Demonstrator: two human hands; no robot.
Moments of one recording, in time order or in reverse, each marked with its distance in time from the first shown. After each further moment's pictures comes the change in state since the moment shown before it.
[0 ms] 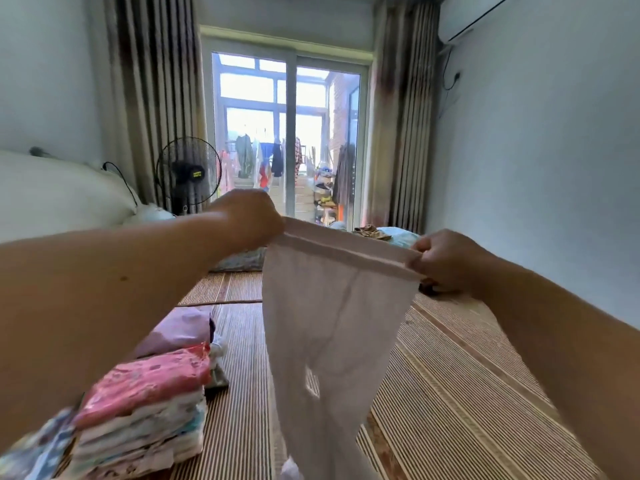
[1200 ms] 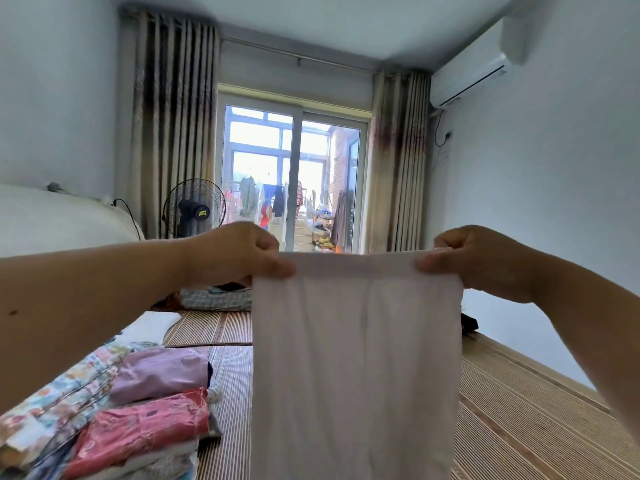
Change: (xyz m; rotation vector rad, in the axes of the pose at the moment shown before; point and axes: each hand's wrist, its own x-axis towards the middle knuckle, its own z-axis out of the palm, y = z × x) left_hand -0.046 -0.030 -0.056 -0.630 -0.175 0.284; right_hand -0.030 -0.051 -0.078 0.360 -0.166 -0.231
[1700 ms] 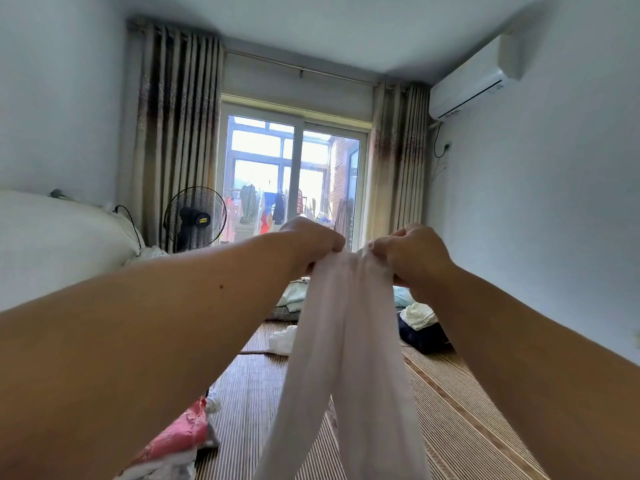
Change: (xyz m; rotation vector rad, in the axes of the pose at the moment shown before) left_hand 0.059 0.064 0.044 -0.521 0.334 -0.356; right_hand 0.044 -0.030 0.068 0.070 0.573 0.069
